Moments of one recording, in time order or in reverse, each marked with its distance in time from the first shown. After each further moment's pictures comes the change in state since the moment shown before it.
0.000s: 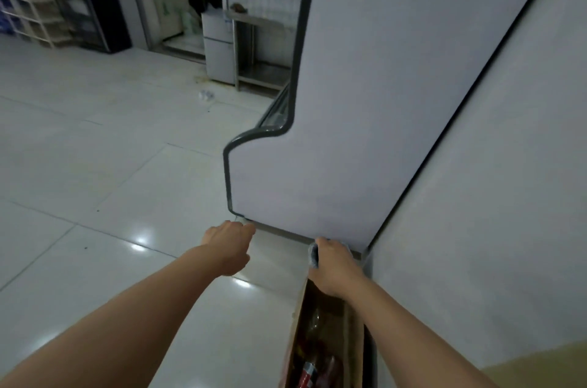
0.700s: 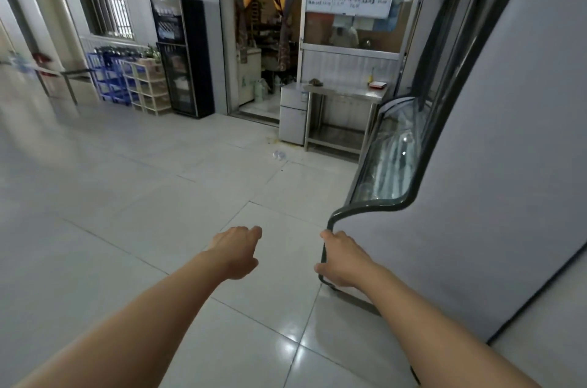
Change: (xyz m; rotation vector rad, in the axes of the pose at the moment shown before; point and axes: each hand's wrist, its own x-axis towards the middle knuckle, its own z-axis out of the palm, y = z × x) left_hand -0.056 -0.362 -0.099 -0.048 0.150 -0.175; right_hand 0.069 -0.382 -0.036 -0.103 0.065 -0.225
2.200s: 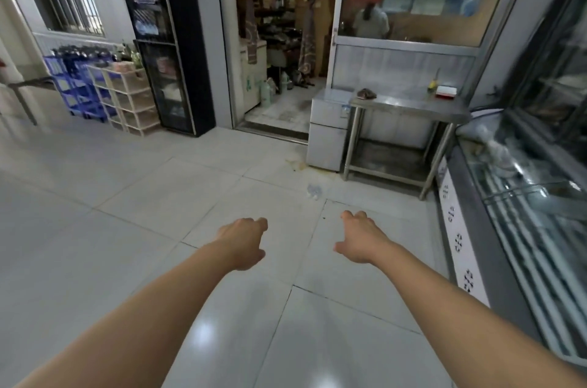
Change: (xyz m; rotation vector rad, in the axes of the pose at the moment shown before) left_hand 0.753 -0.520 -0.136 0.000 -0.064 0.041; right_hand 0.865 -0.292 -0.150 0.022 0.011 0.155
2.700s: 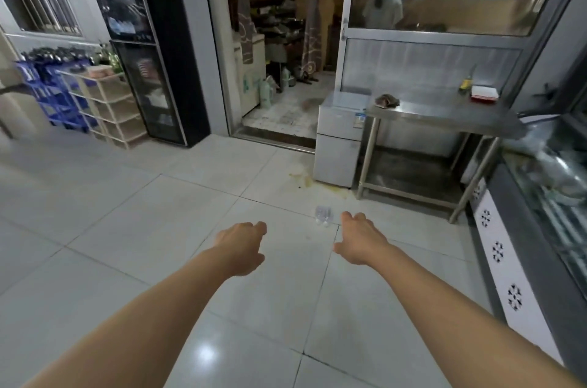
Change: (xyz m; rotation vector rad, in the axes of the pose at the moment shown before) left_hand 0.353 -0.076 -0.063 0.020 -0.025 -0.014; right_hand 0.366 -0.027 -0.075 0.012 0.001 0.017
